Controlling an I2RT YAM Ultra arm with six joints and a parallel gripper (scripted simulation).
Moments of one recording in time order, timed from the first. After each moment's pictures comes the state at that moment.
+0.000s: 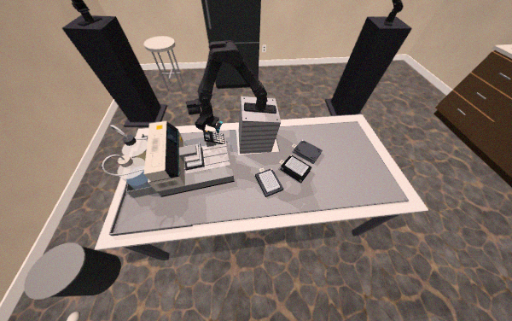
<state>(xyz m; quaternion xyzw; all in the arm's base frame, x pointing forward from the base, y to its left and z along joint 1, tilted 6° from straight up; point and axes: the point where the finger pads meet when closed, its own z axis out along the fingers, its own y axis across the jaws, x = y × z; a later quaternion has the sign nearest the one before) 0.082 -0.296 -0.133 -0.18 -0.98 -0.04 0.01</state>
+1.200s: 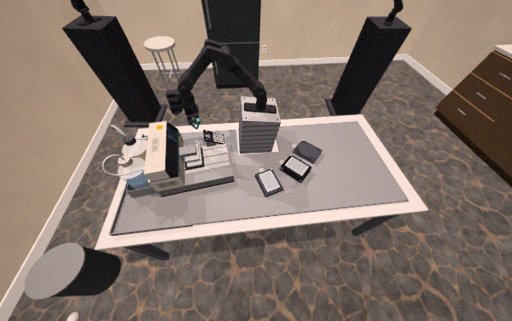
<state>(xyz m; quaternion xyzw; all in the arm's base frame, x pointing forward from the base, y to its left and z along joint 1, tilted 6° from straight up) 0.063 -0.389 -0.099 -0.61 -0.79 -0.04 0.03</state>
